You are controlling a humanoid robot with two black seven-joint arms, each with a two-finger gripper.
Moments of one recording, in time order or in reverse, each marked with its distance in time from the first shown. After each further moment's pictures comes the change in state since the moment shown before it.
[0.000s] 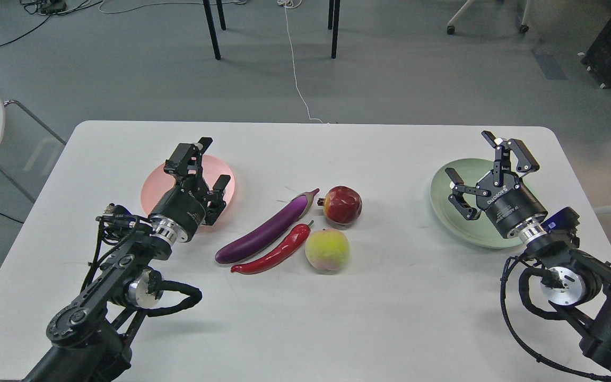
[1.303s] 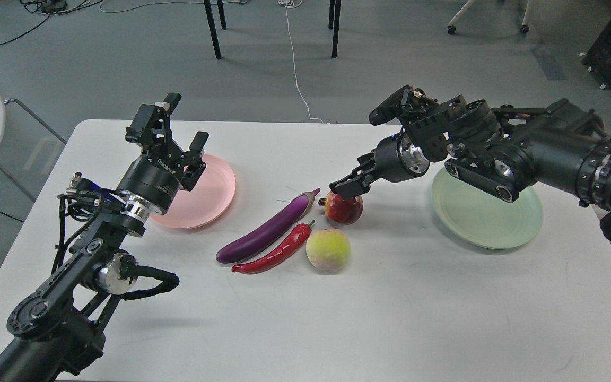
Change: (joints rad) left arm -0.005 0.135 0.006 -0.174 -0.077 0.007 -0.111; right arm 0.955 0.344 -1.147 -0.258 -1.204 -0.126 0.000
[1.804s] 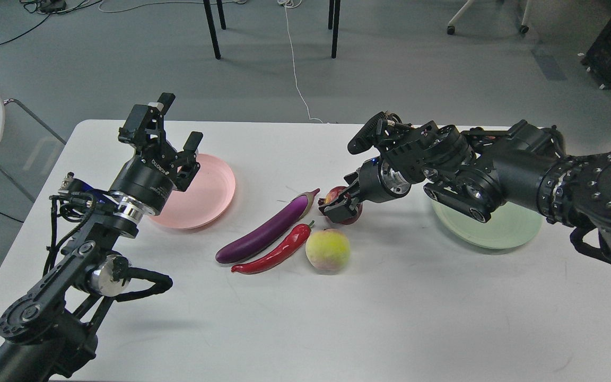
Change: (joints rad) left arm 0.009 0.021 -0.004 -0.013 0.000 -0.001 0.000; right arm -0.062 0.069 -0.067 -0.057 -0.001 -0.072 0.000
